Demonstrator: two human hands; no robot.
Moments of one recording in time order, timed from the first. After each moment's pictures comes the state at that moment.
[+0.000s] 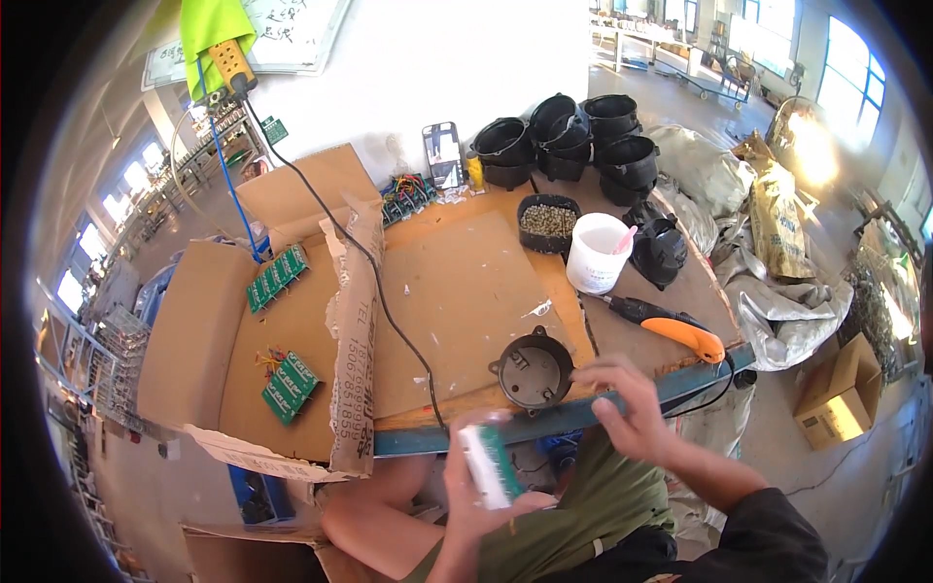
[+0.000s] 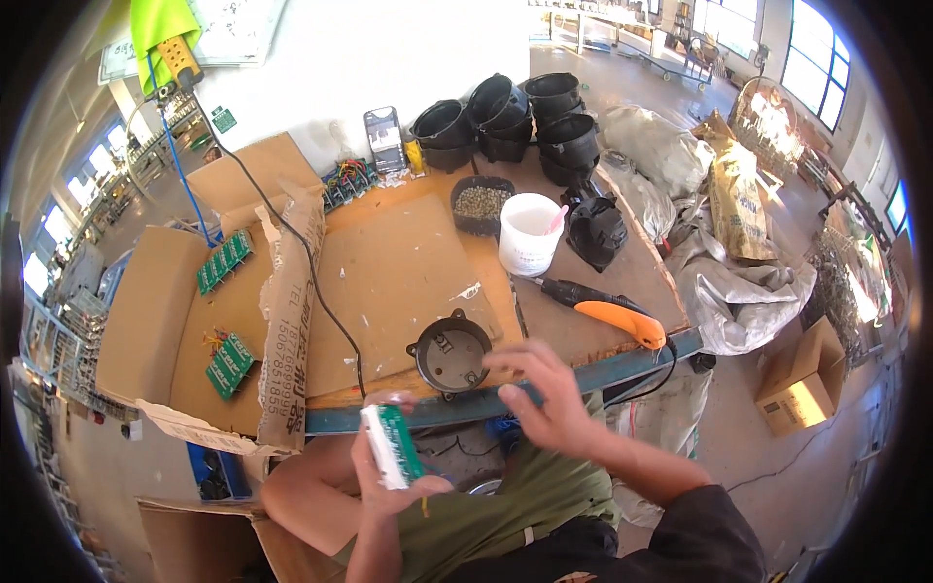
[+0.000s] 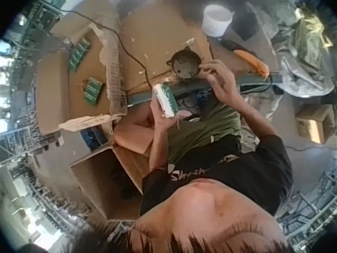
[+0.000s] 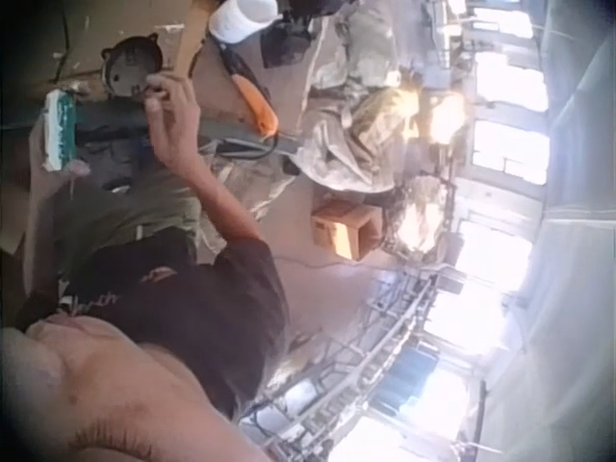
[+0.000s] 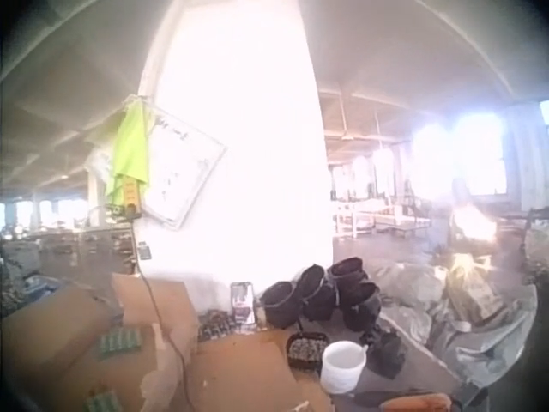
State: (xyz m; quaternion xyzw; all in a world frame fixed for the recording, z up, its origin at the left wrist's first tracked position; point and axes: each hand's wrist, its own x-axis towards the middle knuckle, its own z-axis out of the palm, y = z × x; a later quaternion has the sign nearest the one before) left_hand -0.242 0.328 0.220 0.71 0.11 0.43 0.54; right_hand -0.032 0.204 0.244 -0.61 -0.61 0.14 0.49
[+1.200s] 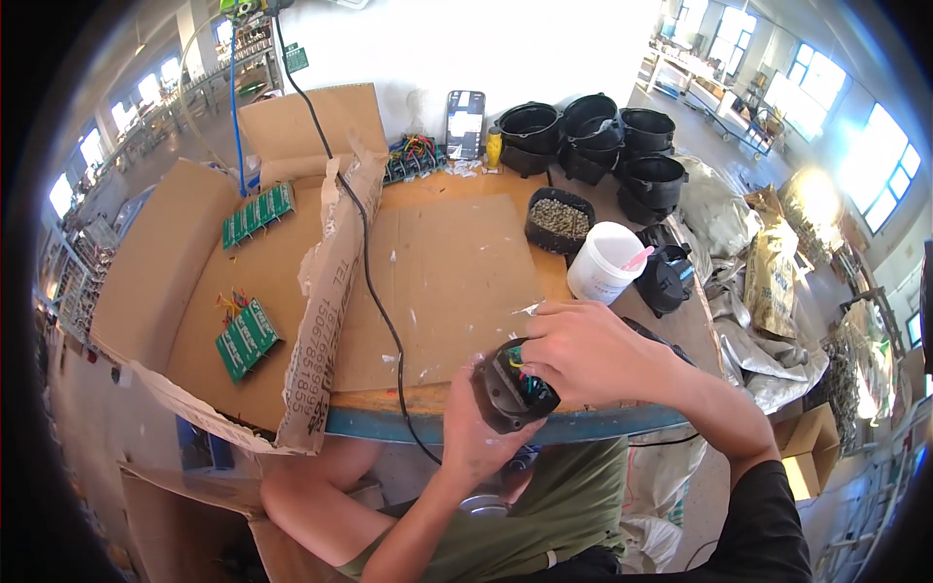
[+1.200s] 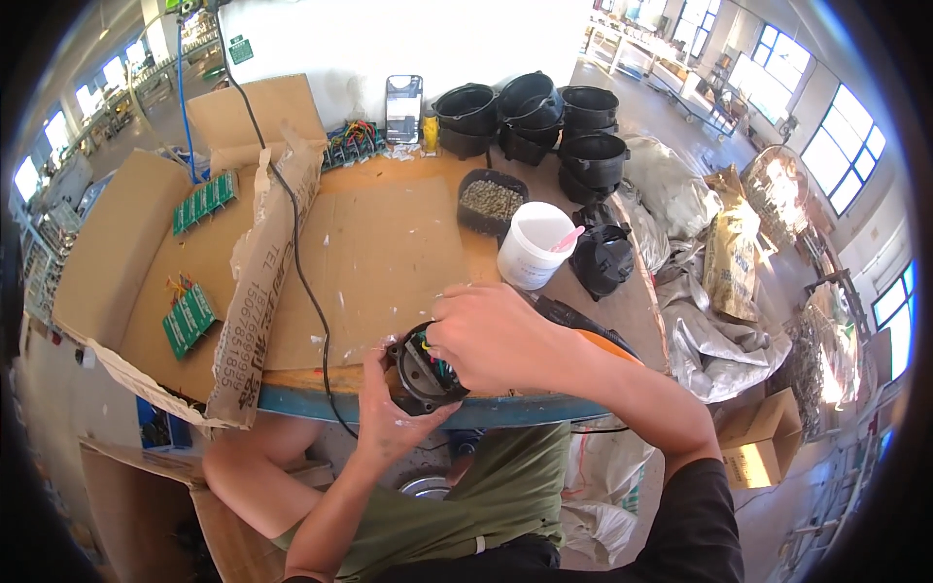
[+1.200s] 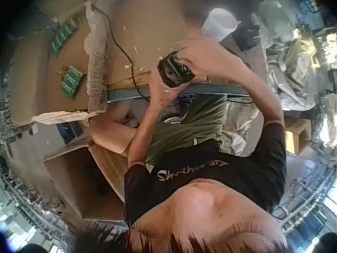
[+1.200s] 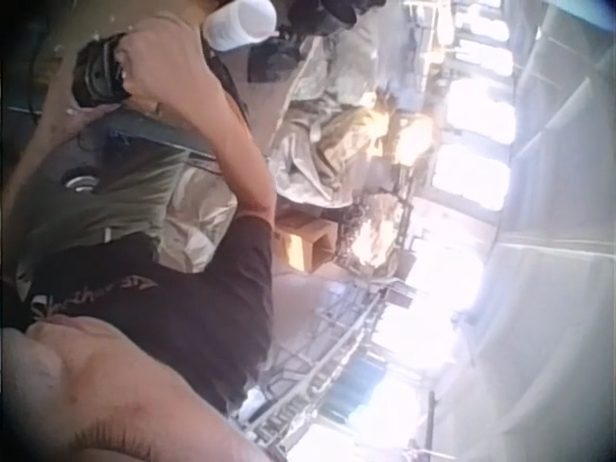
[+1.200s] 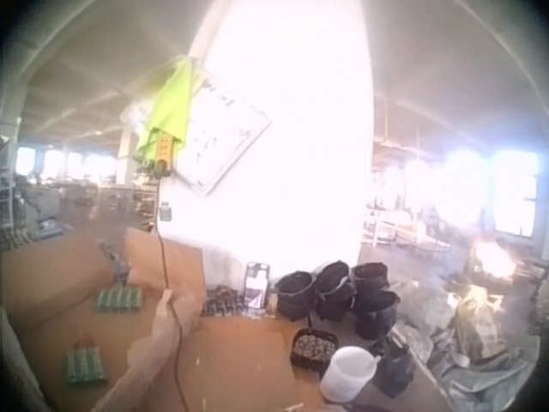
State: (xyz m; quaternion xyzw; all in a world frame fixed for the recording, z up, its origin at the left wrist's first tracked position) left_hand -0.171 0.347 0.186 0.74 0.26 0.38 0.49; right_hand 0.015 0.309 0.304 -0.55 -0.83 0.02 0.10
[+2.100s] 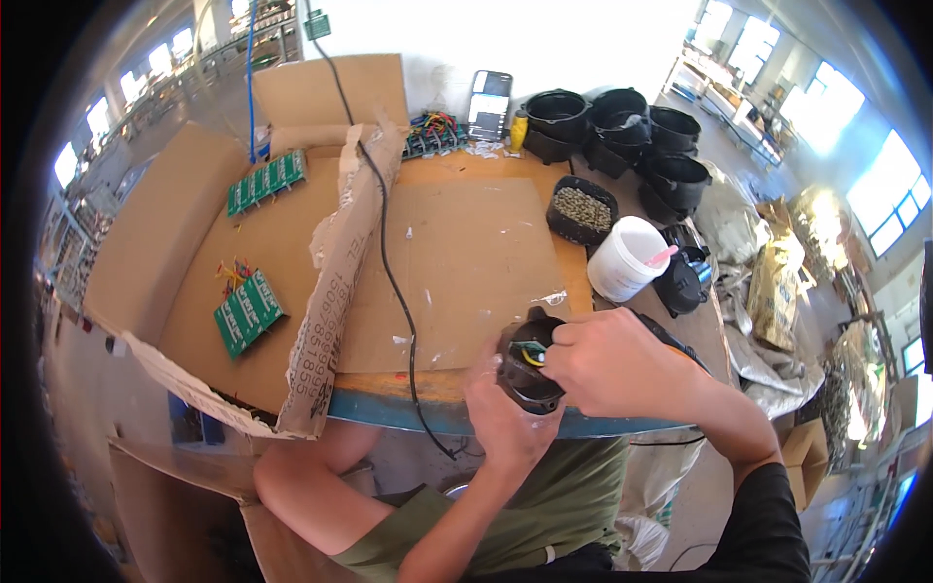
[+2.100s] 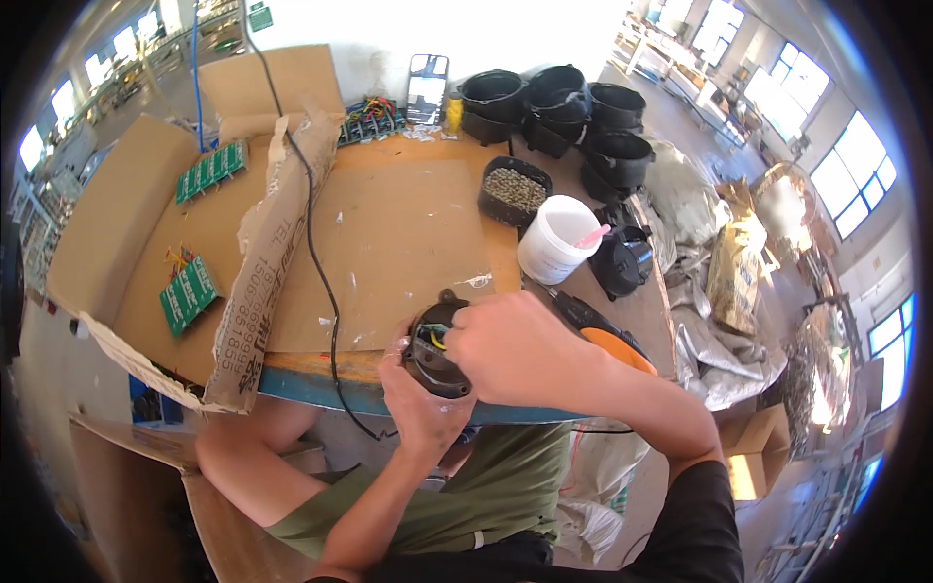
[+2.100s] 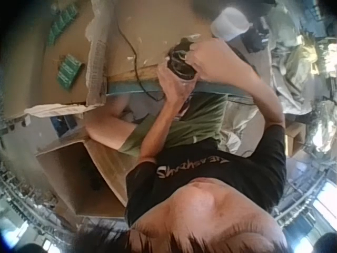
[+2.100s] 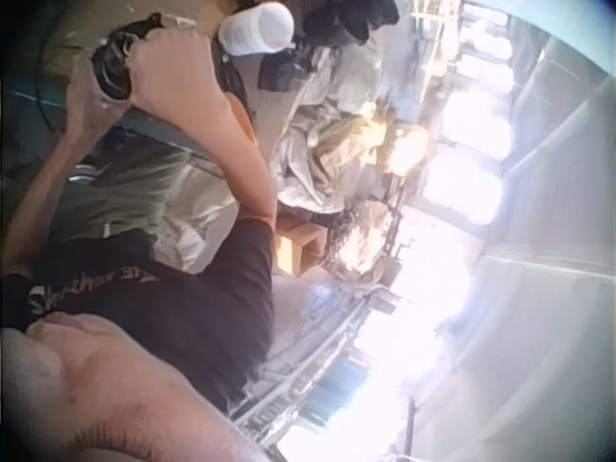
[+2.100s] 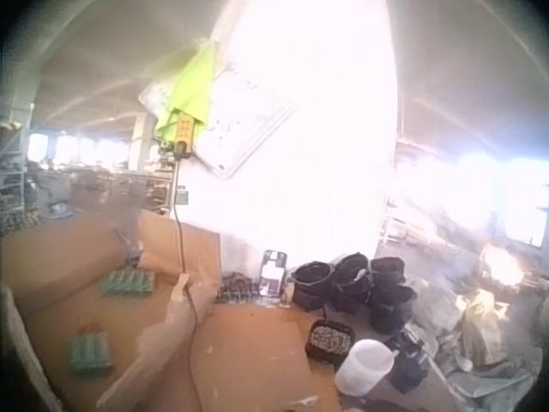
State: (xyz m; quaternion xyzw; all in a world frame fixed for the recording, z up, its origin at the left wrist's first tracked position) left_hand -0.140 0.328 0.180 0.71 0.35 0.53 0.32; right_hand -0.004 0.304 0.308 -0.55 -0.84 0.01 0.04
